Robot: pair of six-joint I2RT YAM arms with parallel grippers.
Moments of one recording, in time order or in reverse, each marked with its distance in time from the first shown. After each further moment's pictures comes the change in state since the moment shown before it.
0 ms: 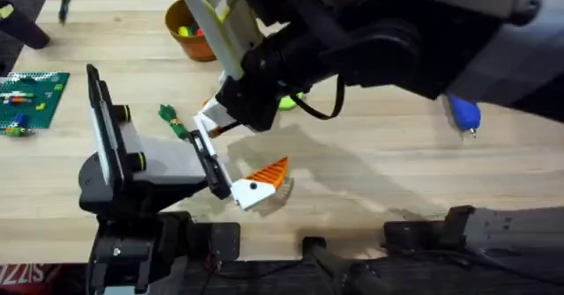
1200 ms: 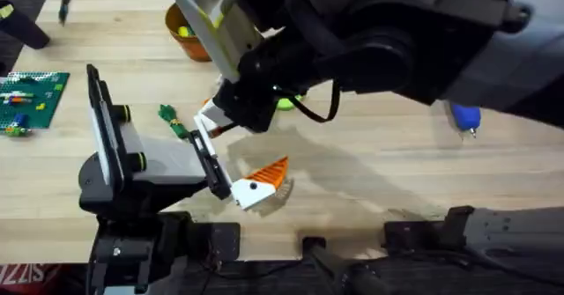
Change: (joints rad) left arm 0.000 0.000 0.000 0.000 0.000 0.000; right arm 0.018 0.004 0.000 0.005 0.059 0.000
